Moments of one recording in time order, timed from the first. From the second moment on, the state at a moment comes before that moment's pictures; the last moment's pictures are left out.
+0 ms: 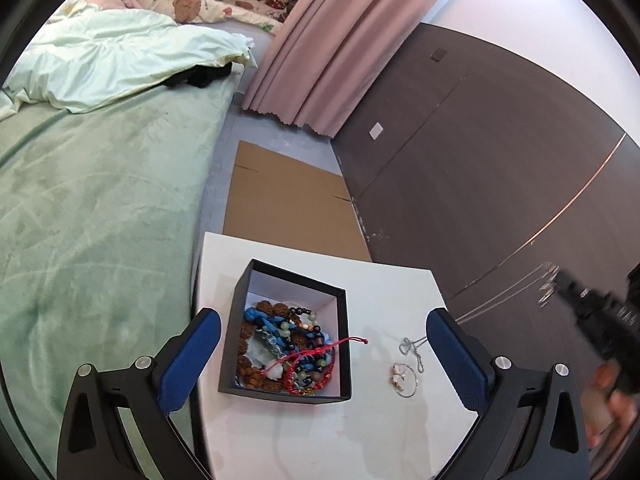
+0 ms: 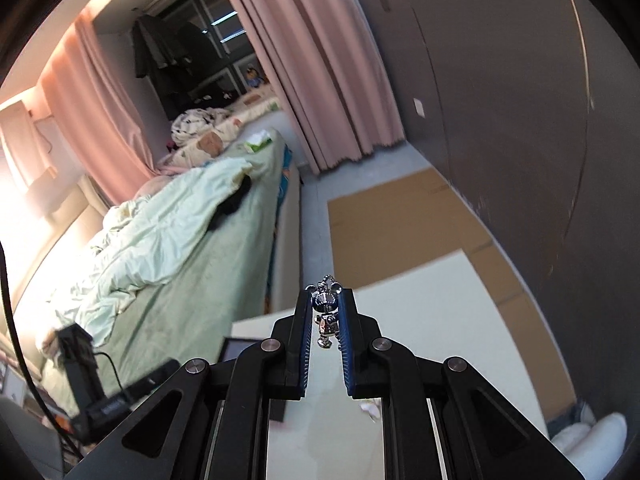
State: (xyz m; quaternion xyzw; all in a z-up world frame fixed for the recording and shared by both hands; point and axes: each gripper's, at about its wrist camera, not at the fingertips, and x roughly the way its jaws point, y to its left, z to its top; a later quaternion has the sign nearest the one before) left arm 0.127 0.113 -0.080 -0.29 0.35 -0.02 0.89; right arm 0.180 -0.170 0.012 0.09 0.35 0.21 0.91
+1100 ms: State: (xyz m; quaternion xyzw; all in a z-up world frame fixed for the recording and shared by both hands) left arm 0.116 0.155 -0.067 -0.29 0.31 0.02 0.90; right arm 0.145 -0.054 0.143 0.04 0.26 0.31 0.92
